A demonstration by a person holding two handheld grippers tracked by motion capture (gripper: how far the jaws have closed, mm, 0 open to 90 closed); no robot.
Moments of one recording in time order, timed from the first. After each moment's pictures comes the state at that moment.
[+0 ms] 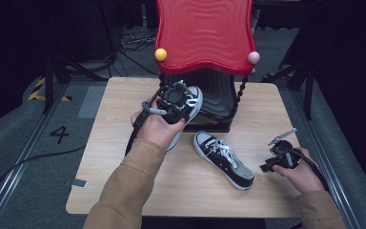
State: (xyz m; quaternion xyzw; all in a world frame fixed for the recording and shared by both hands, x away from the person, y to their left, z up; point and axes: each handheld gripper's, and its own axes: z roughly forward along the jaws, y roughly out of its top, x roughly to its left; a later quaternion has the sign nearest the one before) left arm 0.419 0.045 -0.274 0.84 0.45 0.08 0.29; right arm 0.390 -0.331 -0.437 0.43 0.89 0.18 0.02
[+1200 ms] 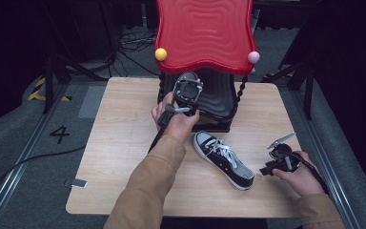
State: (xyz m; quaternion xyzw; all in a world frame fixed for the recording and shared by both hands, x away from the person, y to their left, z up) left arm 0.461 0.001 -0.310 0.79 0.50 0.20 0.29; right arm 0.383 -0.330 -0.445 0.43 0.89 0.17 0.02
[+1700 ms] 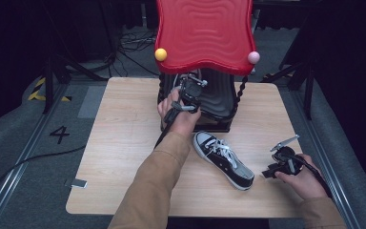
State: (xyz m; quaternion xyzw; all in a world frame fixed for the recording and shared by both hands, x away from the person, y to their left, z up) left arm 0.488 -0.002 -0.326 0.79 0.47 0.27 0.29; right arm 0.375 -0.339 -0.448 0.44 0.88 0.17 0.02
